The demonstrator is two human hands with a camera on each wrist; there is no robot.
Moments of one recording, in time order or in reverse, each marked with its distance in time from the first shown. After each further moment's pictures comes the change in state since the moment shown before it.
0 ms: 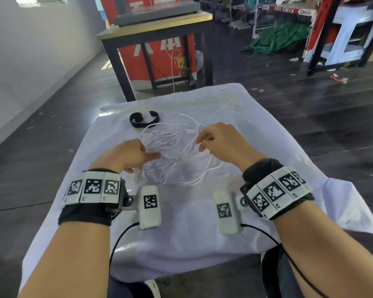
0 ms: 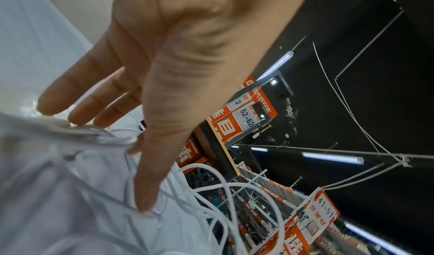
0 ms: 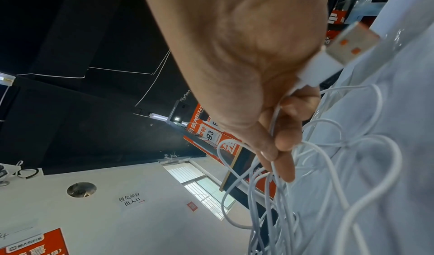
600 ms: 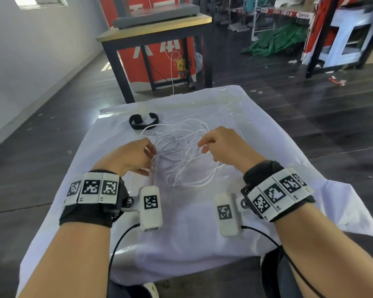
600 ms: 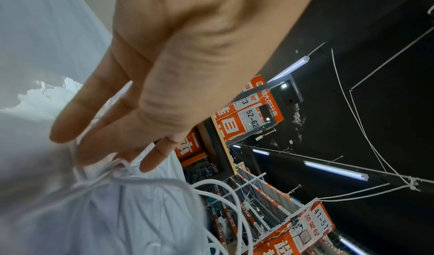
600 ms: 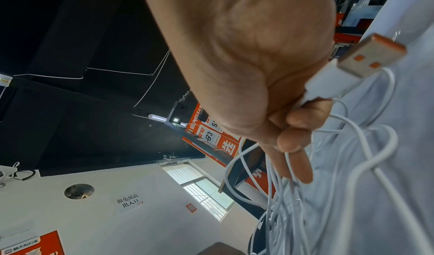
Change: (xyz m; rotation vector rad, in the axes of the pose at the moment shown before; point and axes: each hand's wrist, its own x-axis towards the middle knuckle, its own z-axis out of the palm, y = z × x) left_hand -0.004 0.007 0.003 -0.349 -0.101 0.079; right_hand -0.004 -0.002 -0.003 -0.034 -0.062 0.071
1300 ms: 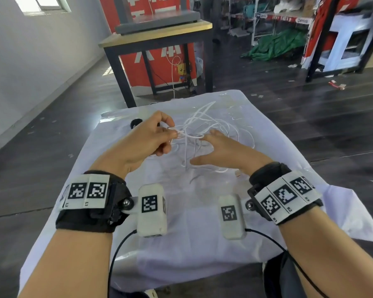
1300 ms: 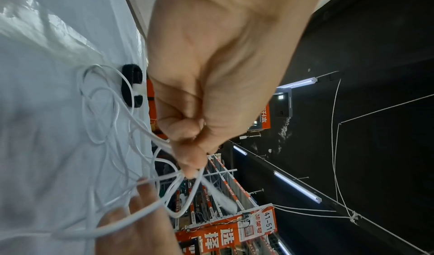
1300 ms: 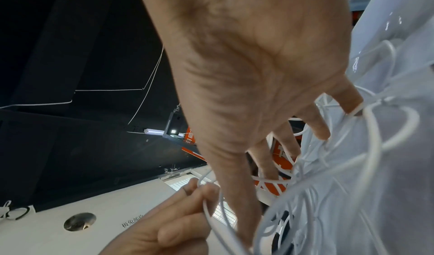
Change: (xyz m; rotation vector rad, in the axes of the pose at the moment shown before) left_hand -0.024 0.043 0.000 -0.314 0.020 0.380; right_hand 0.008 0.003 -0.001 -0.053 -0.191 -0.042
